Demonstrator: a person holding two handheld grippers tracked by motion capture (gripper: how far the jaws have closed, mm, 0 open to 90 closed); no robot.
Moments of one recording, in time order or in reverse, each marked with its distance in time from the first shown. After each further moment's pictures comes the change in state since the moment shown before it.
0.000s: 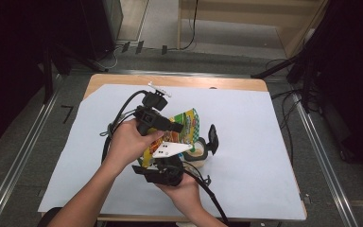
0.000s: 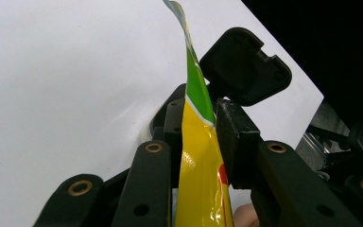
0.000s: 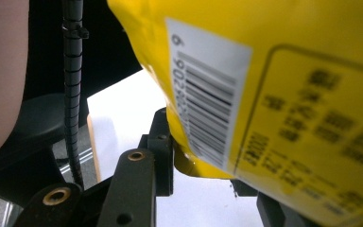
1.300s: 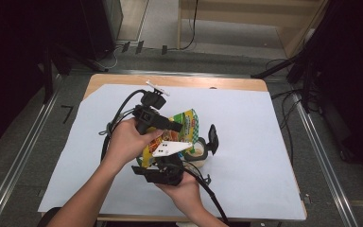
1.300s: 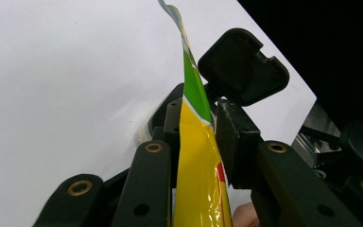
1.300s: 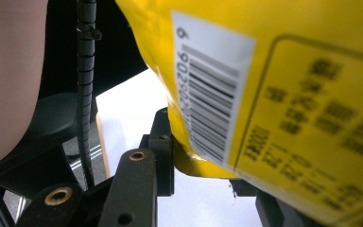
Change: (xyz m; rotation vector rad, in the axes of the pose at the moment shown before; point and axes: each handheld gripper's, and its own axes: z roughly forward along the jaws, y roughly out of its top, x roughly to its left) left arm 0.006 0.001 -0.002 0.001 -0.030 -0.023; right arm 0.000 0.003 -0.002 0.017 0.029 0.011
